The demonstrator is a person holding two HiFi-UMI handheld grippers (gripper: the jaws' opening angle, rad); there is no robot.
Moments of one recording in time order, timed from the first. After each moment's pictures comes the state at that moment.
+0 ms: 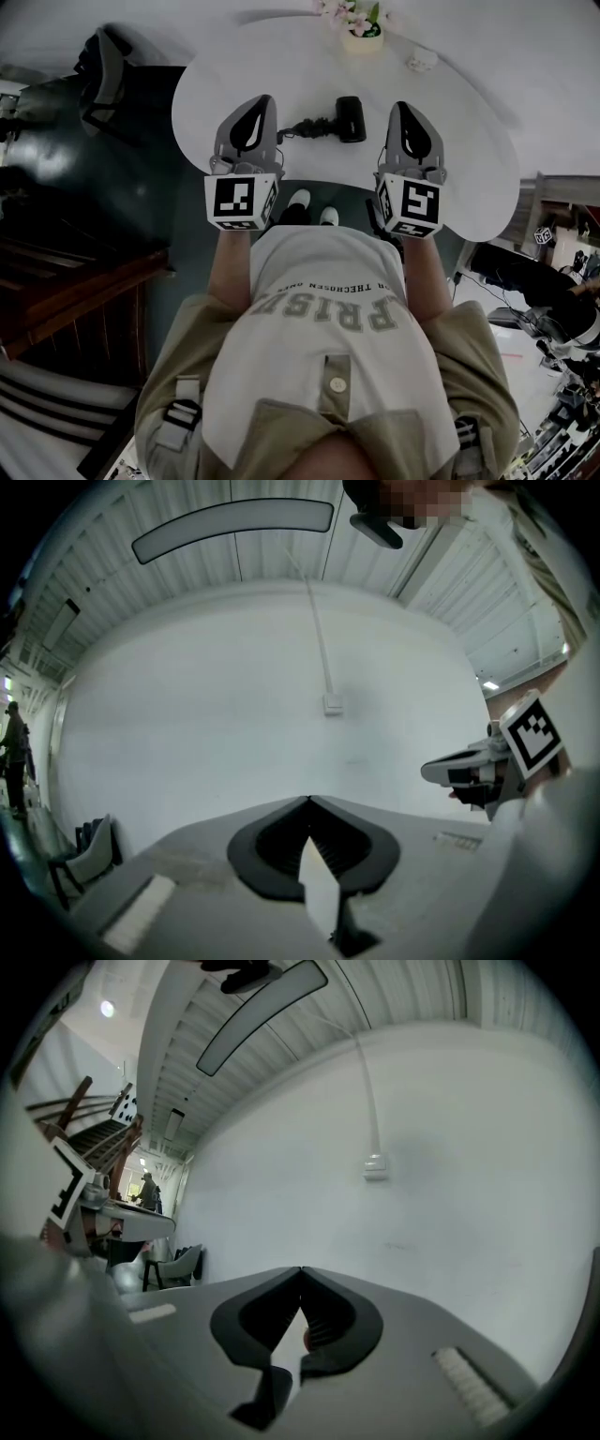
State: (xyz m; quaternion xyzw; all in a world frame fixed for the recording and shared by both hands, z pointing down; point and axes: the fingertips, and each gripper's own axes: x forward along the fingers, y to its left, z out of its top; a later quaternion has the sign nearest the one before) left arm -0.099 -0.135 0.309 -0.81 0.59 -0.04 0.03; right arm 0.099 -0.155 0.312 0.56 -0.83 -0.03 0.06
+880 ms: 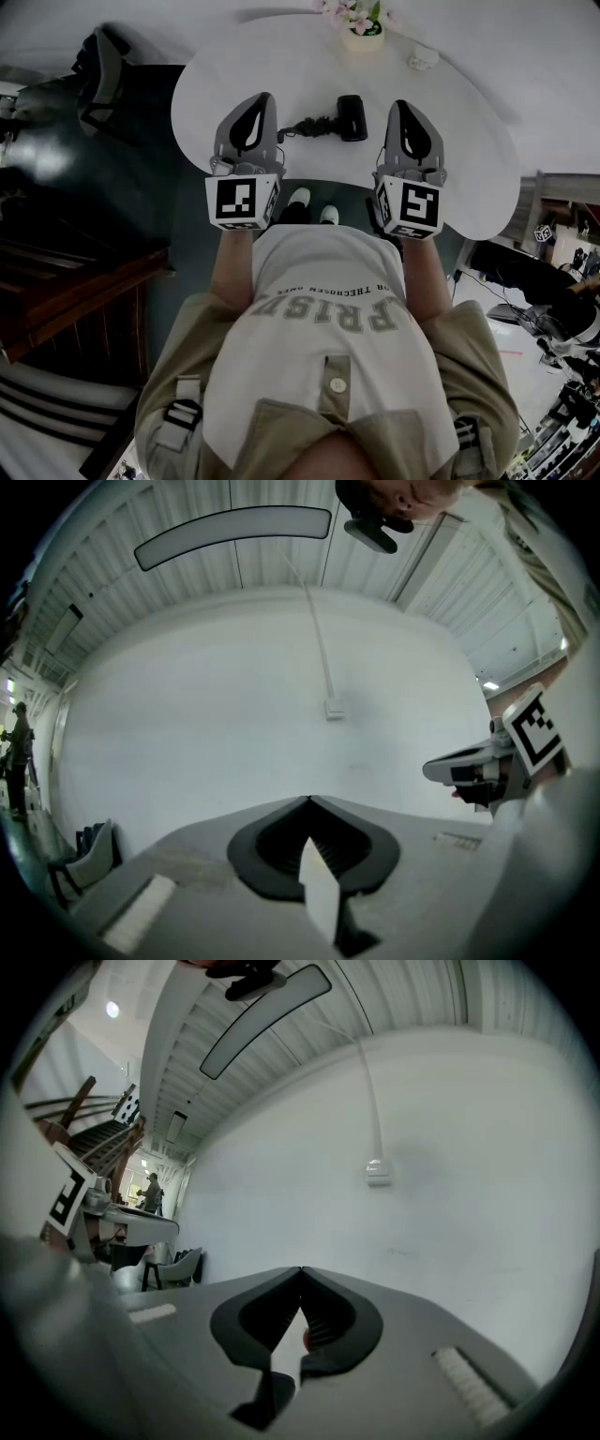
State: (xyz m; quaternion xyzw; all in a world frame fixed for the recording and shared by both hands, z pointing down) left arm -0.103 -0.135 0.308 -0.80 0.59 -0.03 0.04; right arm 0.091 -0.151 0.308 0.56 -0.83 -0.04 0.05
